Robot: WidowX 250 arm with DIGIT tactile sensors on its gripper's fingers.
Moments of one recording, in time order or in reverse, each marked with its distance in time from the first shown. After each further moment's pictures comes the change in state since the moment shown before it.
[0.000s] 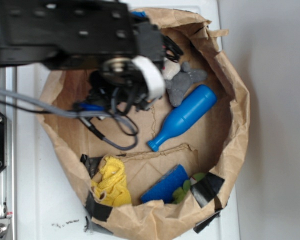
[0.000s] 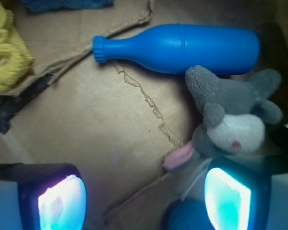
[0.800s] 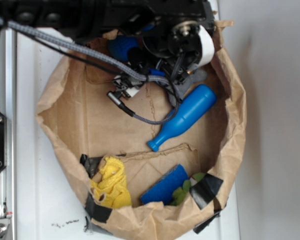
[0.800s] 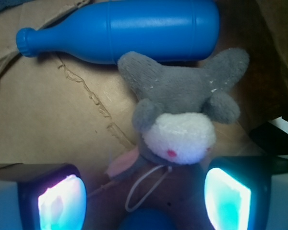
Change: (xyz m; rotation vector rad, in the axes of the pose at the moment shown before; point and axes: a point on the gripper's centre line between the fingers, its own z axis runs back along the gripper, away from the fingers) arm -0.009 0.037 -0.015 -0.053 0.061 0.033
